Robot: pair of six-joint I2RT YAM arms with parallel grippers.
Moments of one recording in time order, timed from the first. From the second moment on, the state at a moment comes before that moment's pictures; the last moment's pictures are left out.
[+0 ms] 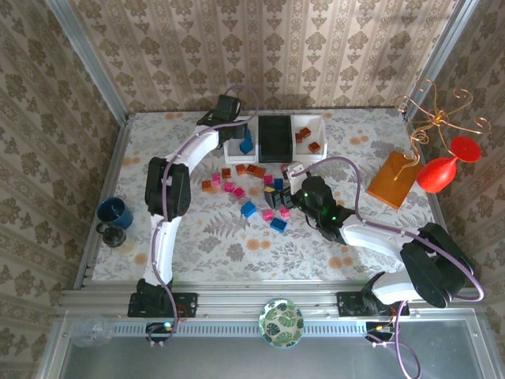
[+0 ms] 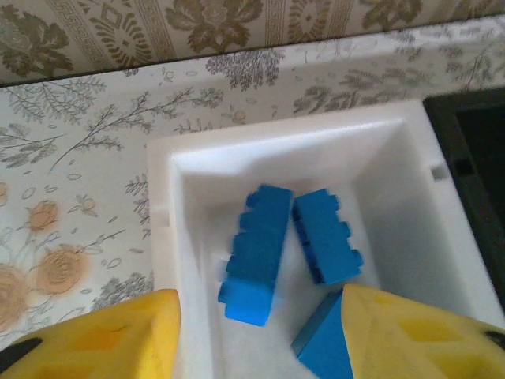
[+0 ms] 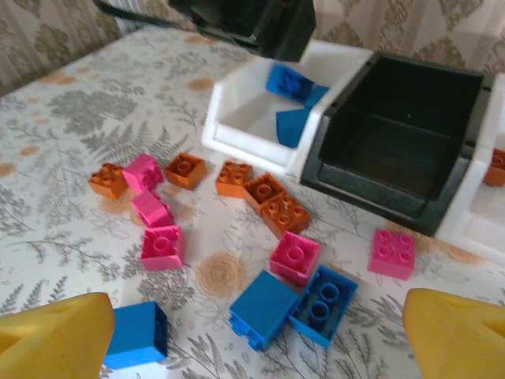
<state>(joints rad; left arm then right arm) -0.44 2.31 2.03 -0.50 -0.13 -0.14 0.65 1.37 0.63 0.38 0.12 0.09</state>
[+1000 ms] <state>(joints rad) -0.34 1.08 0.55 -0.18 0.06 -0.26 0.79 1.86 1.09 -0.12 -0.01 0.10</state>
